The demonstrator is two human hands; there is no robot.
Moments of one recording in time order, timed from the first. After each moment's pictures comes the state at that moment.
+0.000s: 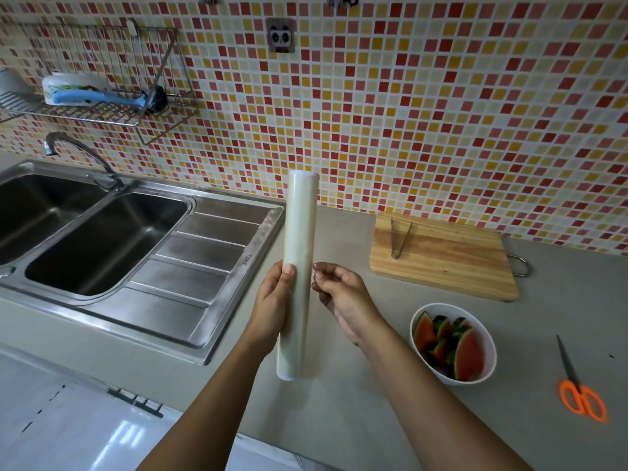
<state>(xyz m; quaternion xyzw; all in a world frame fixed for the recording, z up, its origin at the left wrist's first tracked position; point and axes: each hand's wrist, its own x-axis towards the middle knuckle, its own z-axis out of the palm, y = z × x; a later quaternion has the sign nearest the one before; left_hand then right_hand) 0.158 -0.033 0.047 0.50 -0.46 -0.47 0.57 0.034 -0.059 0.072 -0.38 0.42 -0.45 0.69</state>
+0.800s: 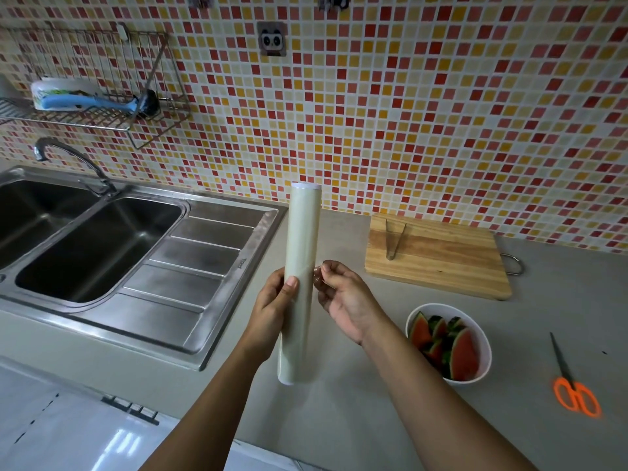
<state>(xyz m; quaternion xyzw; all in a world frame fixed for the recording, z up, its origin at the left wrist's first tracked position) 0.159 -0.030 0.042 0.49 -0.46 -0.51 0.53 0.022 -0.061 0.082 -0.29 0.37 -0.45 0.76</state>
